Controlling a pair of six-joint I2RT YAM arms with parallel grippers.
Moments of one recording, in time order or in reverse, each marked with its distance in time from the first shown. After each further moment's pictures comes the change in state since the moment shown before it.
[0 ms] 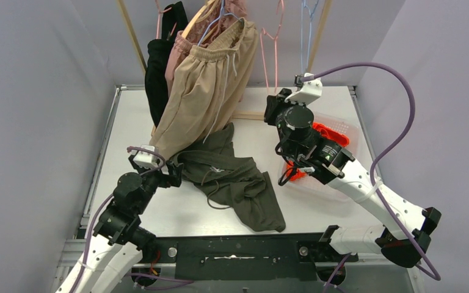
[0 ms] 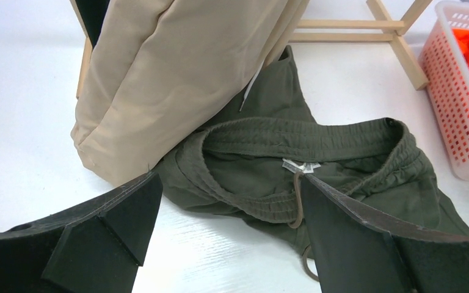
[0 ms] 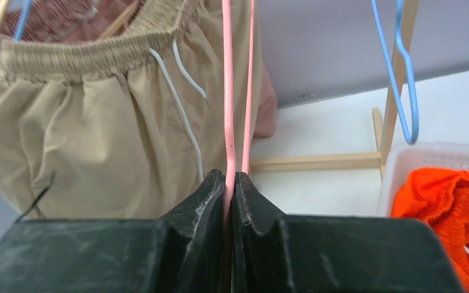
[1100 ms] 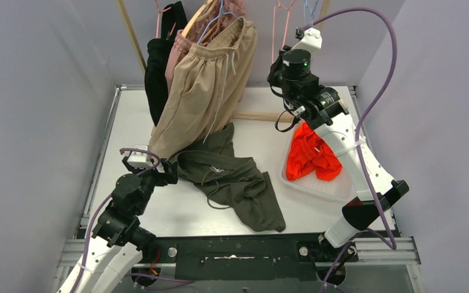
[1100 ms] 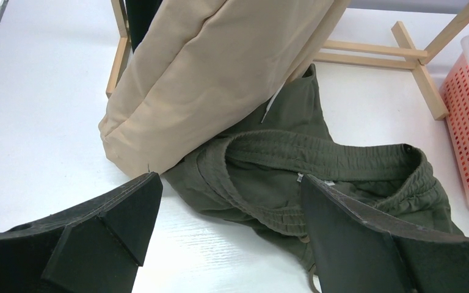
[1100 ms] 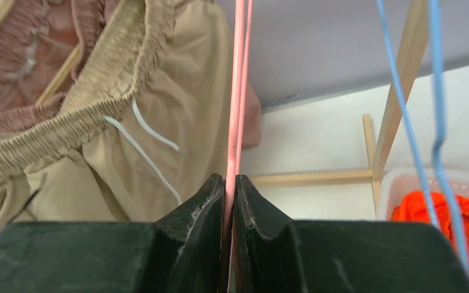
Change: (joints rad) left arm -0.001 -0.003 0.000 0.003 -0.114 -0.043; right arm -0.294 0.388 0.591 -0.314 -0.259 0.047
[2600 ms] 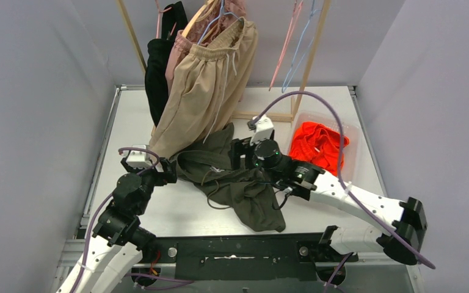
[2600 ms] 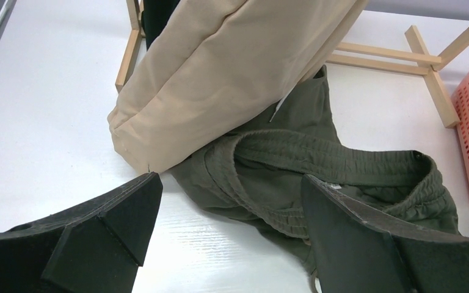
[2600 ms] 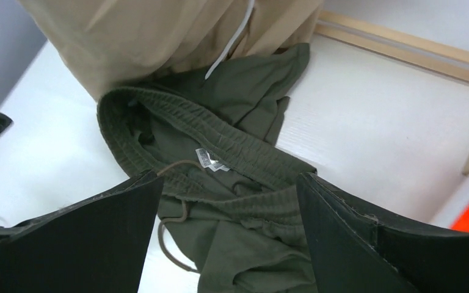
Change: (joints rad) left arm -0.002 0.008 0.000 -0.010 -0.038 -0.028; right arm 0.372 -0.428 -0.956 0.350 -0.092 -0.067
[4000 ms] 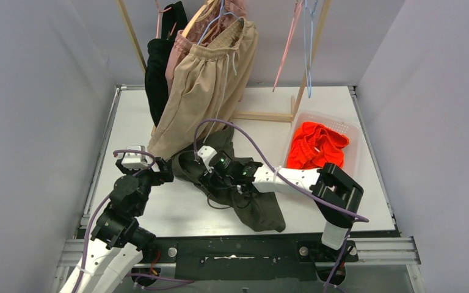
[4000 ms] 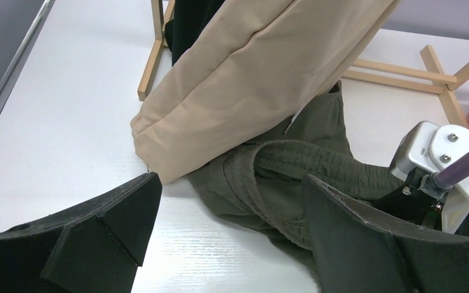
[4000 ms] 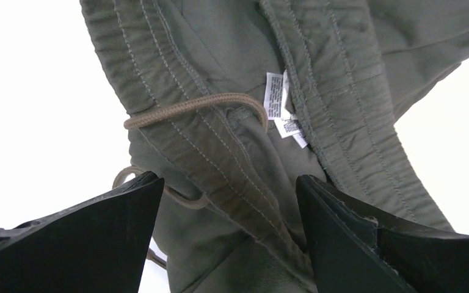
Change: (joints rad) left arm 0.016 -0.034 0.000 -0.005 -0.056 0.008; right arm 0.085 0.595 0.116 0.044 -0.276 -0.366
